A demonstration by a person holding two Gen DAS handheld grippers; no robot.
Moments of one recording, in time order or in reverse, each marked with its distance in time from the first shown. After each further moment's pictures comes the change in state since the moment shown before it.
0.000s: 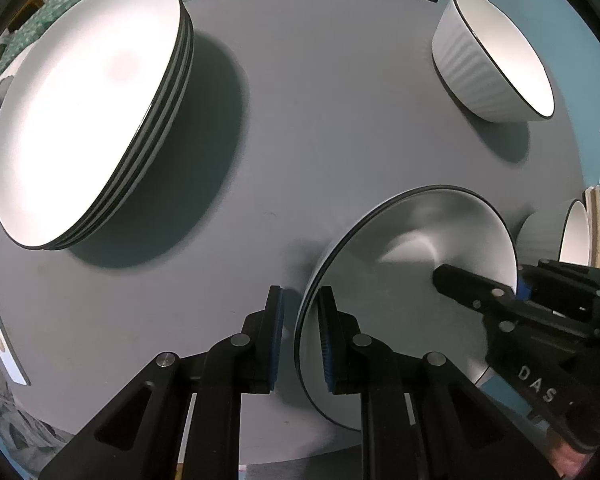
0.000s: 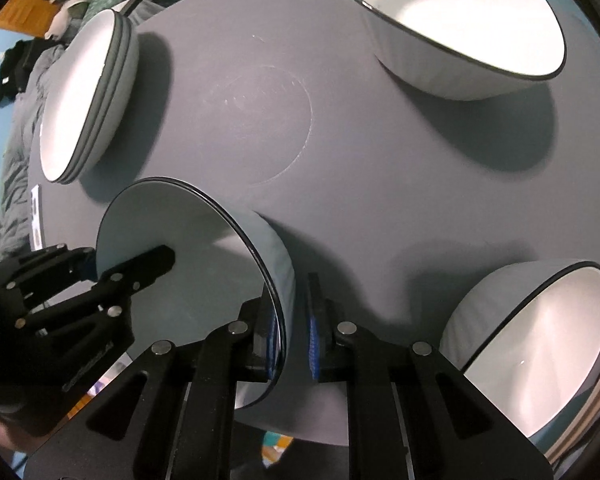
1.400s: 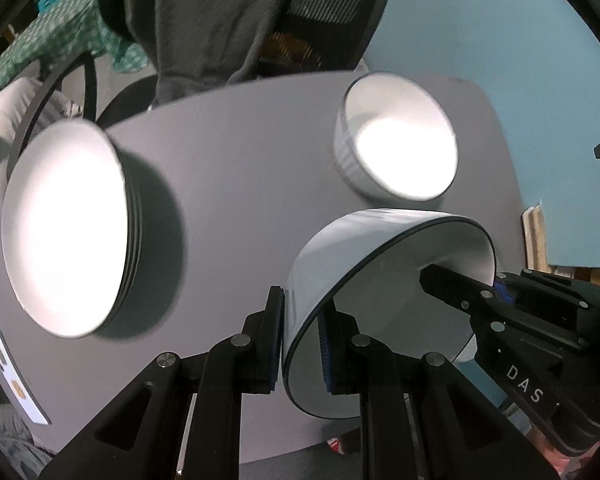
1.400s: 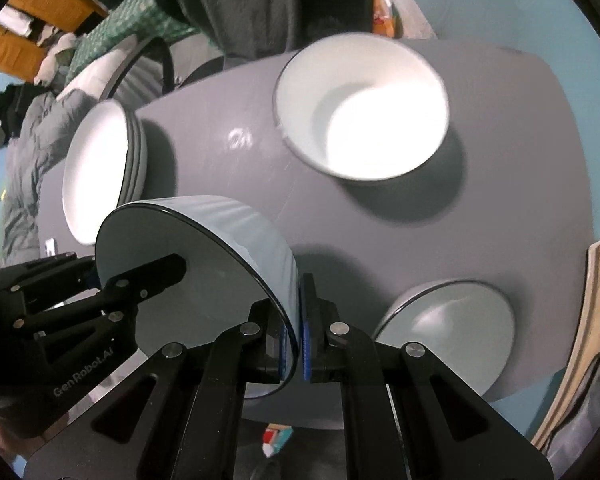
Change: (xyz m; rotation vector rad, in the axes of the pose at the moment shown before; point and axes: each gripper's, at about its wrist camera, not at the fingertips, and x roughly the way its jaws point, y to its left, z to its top) left arm -0.054 -0.004 0.039 0.101 -0.076 -0.095; right arm -0.060 0.004 0.006 0.097 -0.144 -0.032
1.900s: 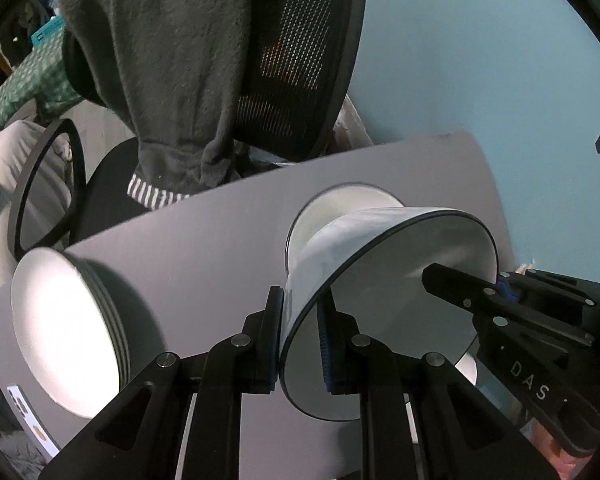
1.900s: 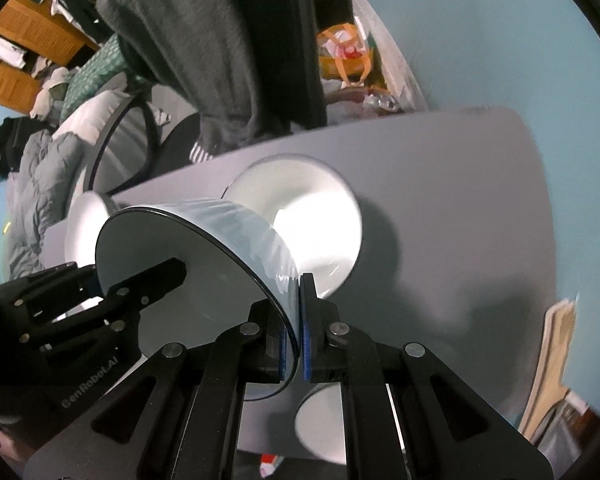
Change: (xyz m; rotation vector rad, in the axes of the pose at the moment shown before) left arm -0.005 -0.047 0.091 0.031 -0.067 0.033; right arm -0.029 -0.037 0.057 0.039 -0.066 -0.009
